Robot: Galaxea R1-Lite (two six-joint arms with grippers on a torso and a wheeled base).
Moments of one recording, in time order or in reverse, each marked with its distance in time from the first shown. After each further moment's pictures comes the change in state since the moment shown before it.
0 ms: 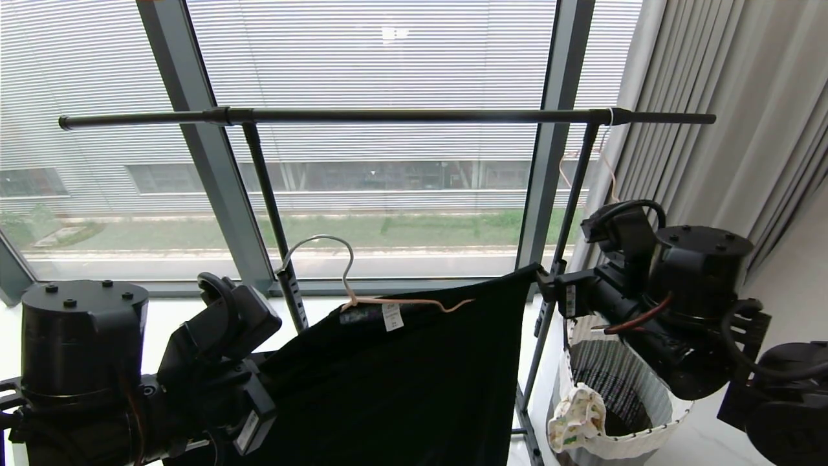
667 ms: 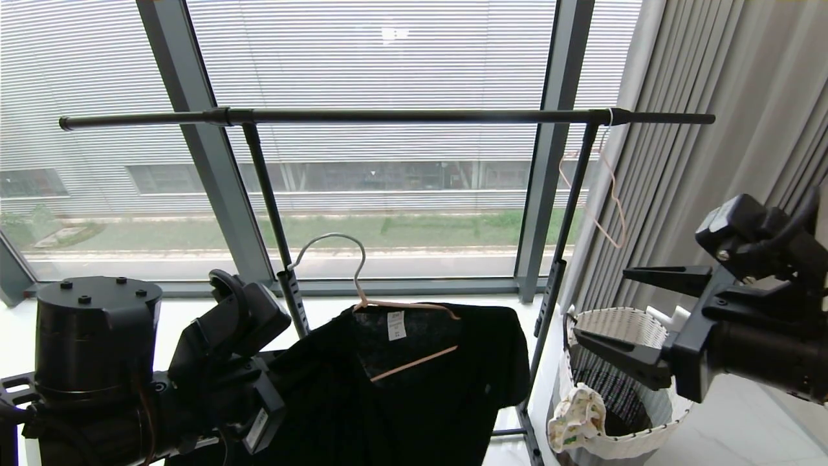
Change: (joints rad) left arm -0.032 0.017 -0.020 -0.002 -0.008 -0.030; right arm -0.001 -0.463 -0.005 0.632 0.553 -0.139
